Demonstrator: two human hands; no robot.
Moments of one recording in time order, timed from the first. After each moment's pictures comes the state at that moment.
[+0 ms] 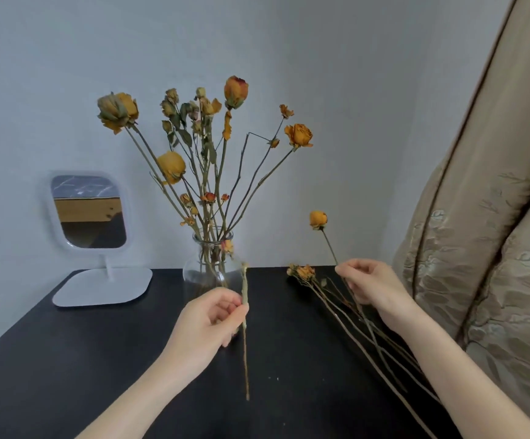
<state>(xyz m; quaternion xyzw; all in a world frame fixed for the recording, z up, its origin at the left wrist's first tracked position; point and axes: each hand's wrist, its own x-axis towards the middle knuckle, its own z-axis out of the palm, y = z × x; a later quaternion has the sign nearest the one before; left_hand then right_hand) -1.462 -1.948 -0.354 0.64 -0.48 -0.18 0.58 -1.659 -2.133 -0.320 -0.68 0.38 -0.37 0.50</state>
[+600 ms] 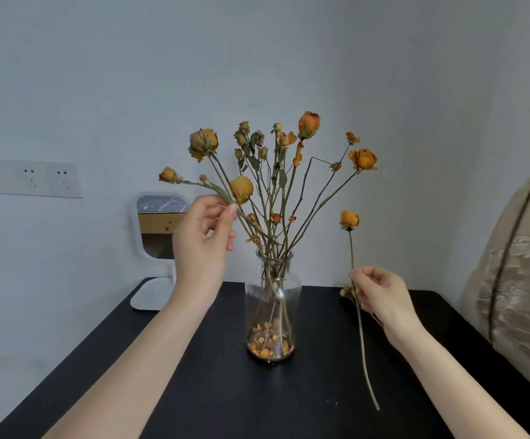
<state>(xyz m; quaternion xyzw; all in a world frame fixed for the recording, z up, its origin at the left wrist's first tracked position) -1.415 -1.928 -0.247 0.52 -0.40 0.11 0.74 -1.585 -2.092 -0.312 -0.66 0.34 -0.43 0.52</state>
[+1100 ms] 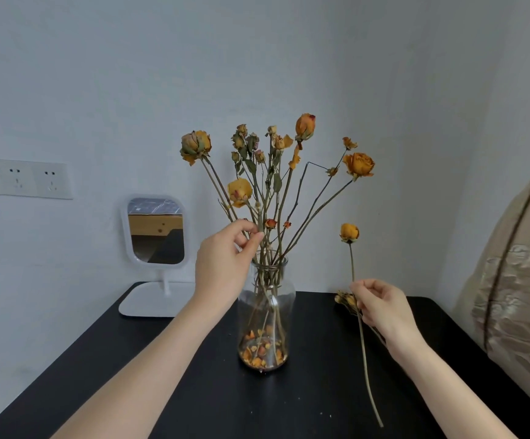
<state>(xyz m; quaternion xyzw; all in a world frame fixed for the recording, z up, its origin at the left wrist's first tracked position) -1.406 -1.968 -0.268 0.66 -0.45 0.18 0.57 -1.589 -2.104 -0.321 -0.66 0.36 -0.42 0.50</state>
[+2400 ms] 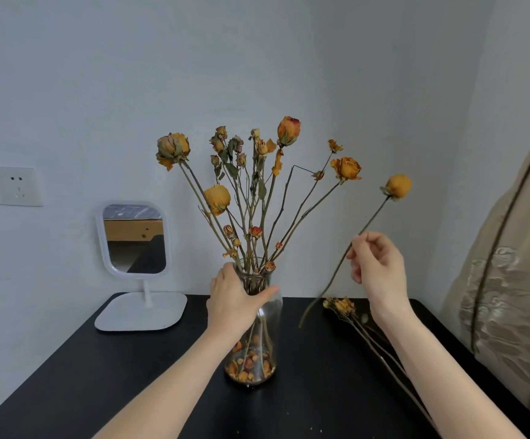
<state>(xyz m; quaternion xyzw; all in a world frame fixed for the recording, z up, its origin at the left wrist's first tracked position) -1.394 -2.021 -0.335 0.76 -0.42 0.06 0.49 -1.575 -2.105 -0.268 -0.61 0.24 -0.57 0.50</state>
